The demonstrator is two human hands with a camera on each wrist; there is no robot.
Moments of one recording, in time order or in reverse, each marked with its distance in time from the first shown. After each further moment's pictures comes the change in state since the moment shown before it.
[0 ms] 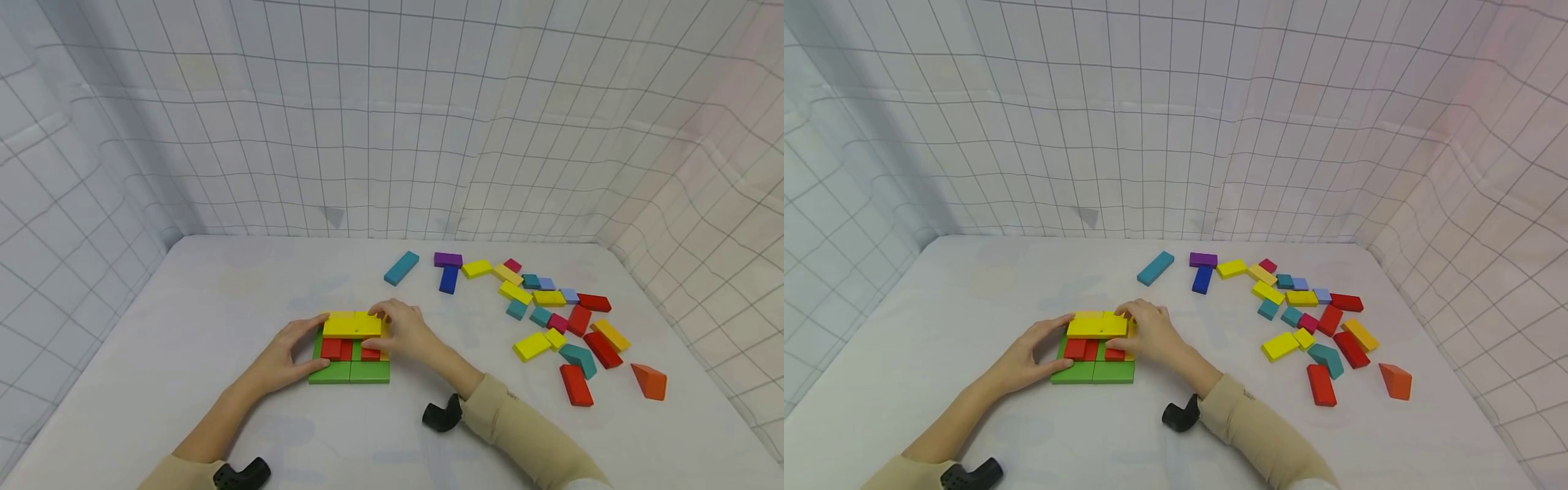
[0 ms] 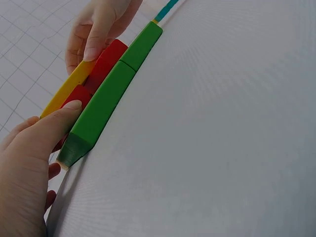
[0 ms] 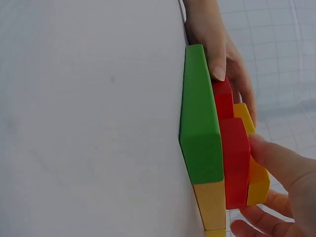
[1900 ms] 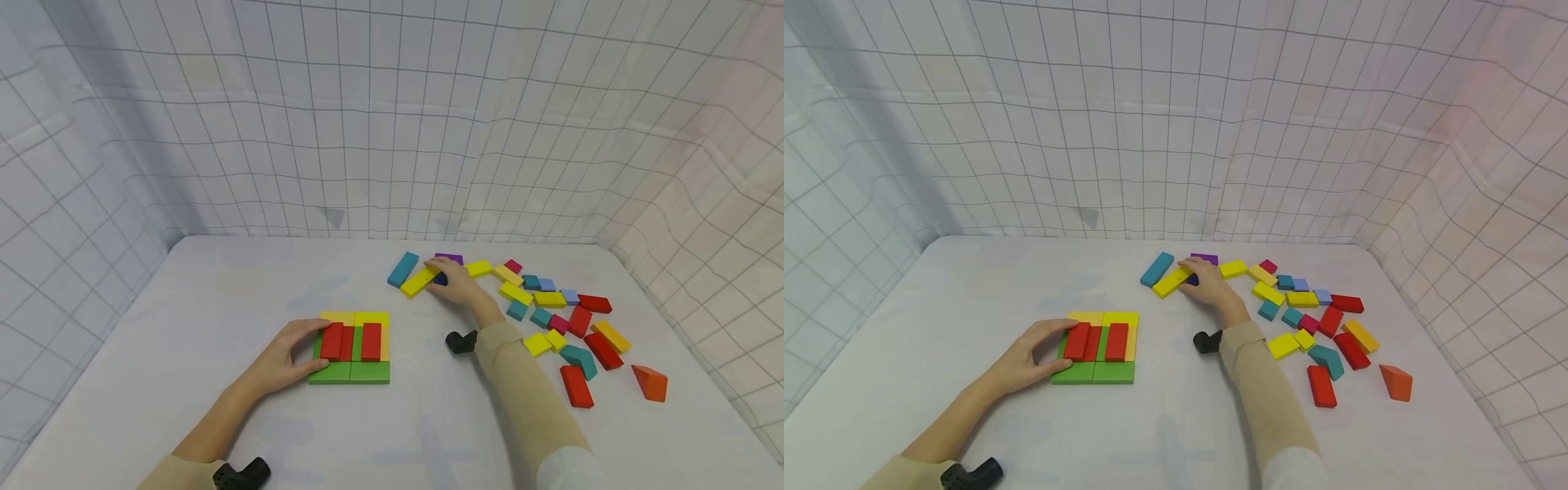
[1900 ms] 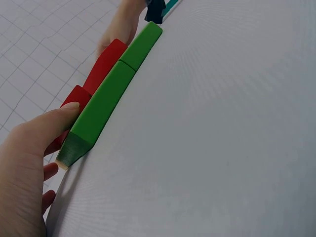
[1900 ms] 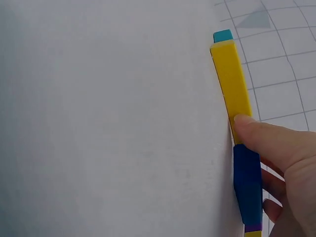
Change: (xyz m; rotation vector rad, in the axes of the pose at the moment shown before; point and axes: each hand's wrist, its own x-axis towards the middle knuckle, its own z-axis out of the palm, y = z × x) left_hand 0.000 -0.003 0.001 0.018 0.040 0.081; right_hand 0.035 0.123 -0.061 -0.054 -0.015 0.116
